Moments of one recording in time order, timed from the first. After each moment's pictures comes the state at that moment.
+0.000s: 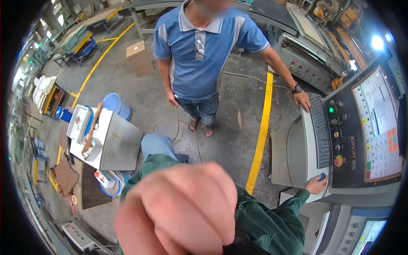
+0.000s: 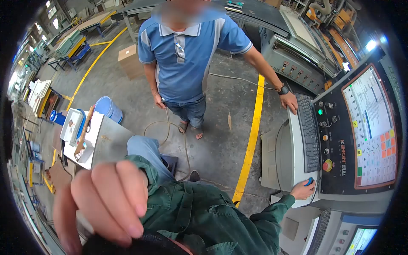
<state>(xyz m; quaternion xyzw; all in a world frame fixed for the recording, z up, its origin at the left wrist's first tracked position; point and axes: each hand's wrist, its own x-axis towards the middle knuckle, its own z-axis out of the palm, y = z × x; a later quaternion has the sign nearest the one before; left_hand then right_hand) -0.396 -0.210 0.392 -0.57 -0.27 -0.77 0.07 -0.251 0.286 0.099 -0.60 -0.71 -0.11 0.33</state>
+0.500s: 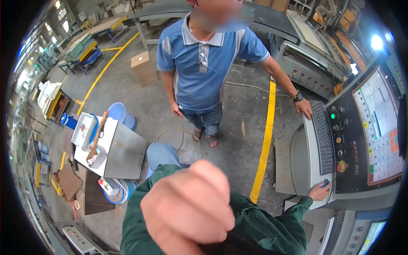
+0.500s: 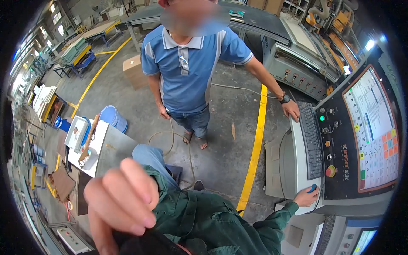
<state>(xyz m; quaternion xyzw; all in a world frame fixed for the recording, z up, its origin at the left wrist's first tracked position) -0.388 -0.184 0.378 -0.51 -0.28 -0.75 0.32 -0.253 0.290 0.093 -0.61 -0.71 -0.12 0.33</state>
